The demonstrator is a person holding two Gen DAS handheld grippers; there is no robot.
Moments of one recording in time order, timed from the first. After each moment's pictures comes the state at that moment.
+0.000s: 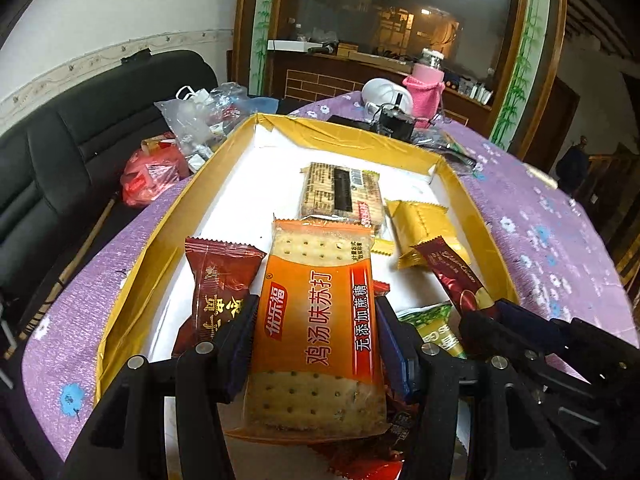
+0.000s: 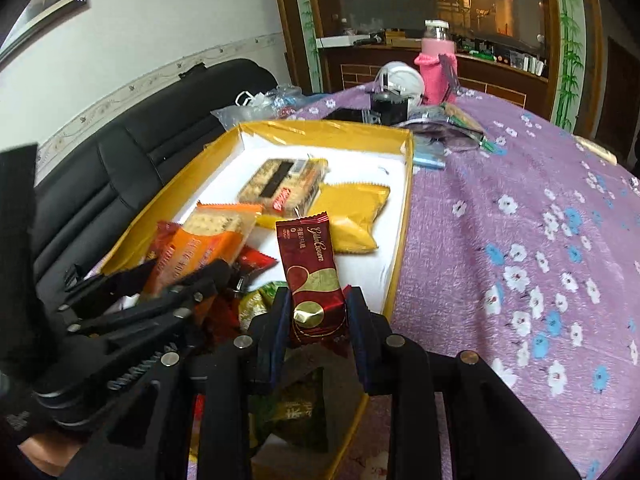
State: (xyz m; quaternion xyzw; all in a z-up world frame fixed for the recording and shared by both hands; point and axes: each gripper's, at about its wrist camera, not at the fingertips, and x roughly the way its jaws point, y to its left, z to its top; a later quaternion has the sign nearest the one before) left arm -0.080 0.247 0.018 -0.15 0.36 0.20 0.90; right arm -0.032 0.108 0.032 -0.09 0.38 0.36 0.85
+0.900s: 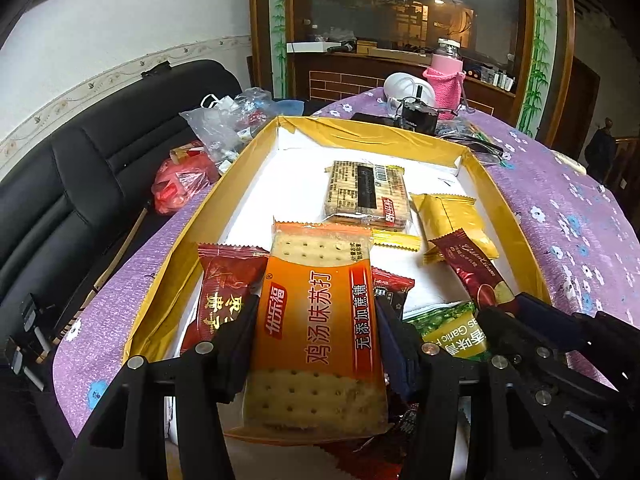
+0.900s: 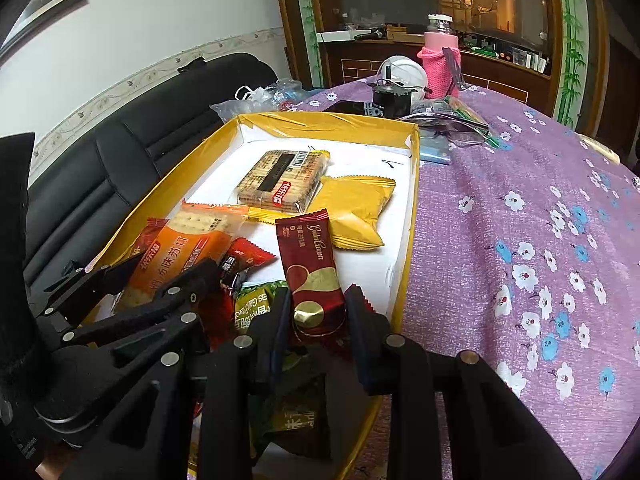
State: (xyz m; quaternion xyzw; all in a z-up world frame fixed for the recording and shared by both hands) left arm -0.077 0.241 0.017 -0.11 0.37 0.26 0.89; right arm -0.030 0.113 0.028 -0.09 0.39 0.35 0.85
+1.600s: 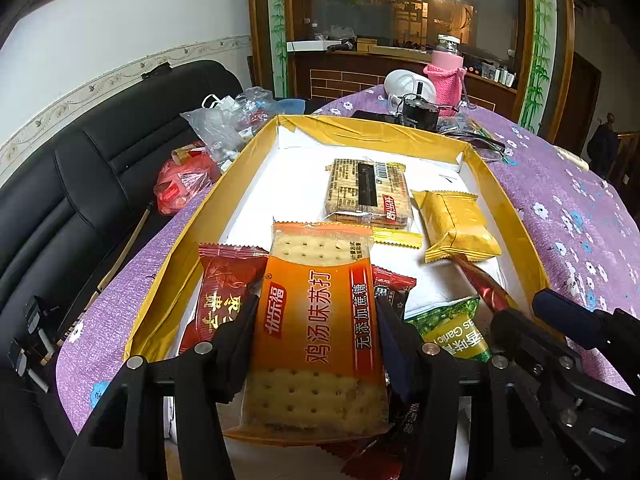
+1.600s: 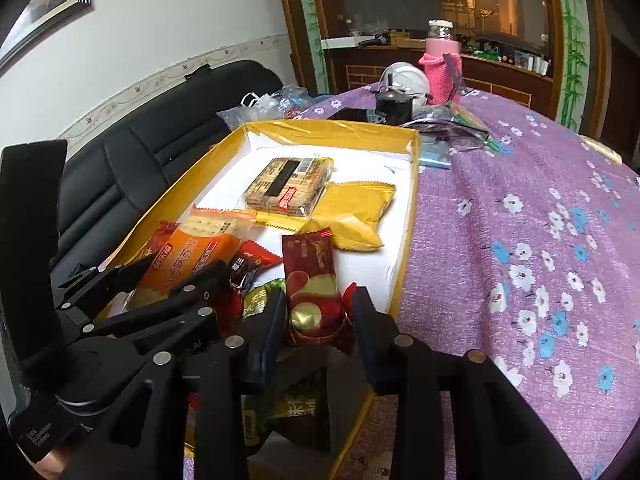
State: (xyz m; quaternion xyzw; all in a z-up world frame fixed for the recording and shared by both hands) left arm -0.075 0.240 0.017 -0.10 0.37 0.26 0.88; right arm -0.034 0.103 0.035 -0.08 0.37 0.36 0.85
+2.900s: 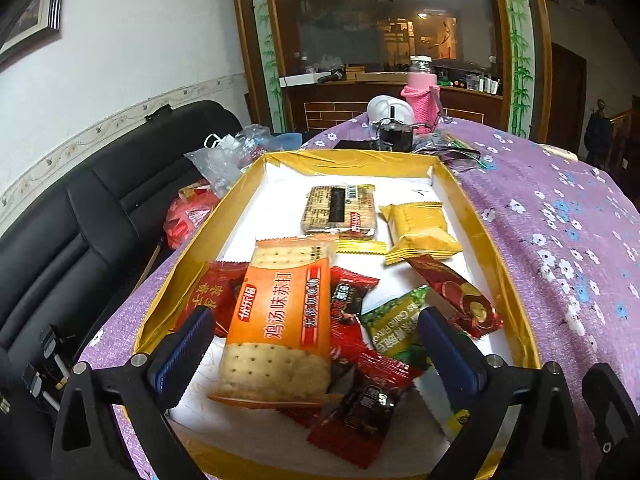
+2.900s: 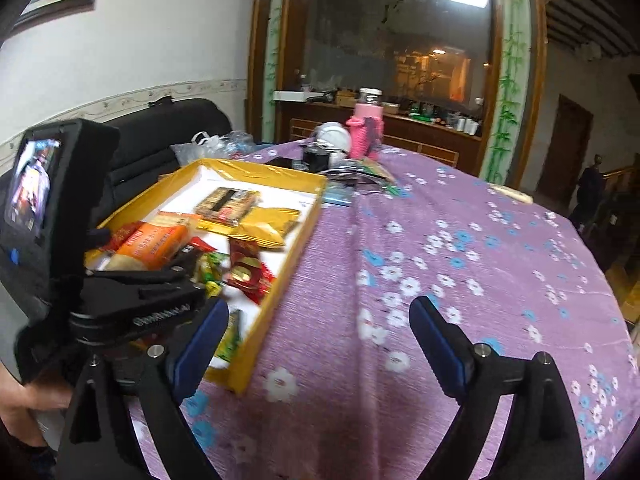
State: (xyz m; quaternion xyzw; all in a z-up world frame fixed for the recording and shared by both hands) left arm -0.090 0.194 0.029 -0.04 0.33 0.27 0.90; right arm -0.094 0.019 0.052 -0.12 0.26 0.26 0.92
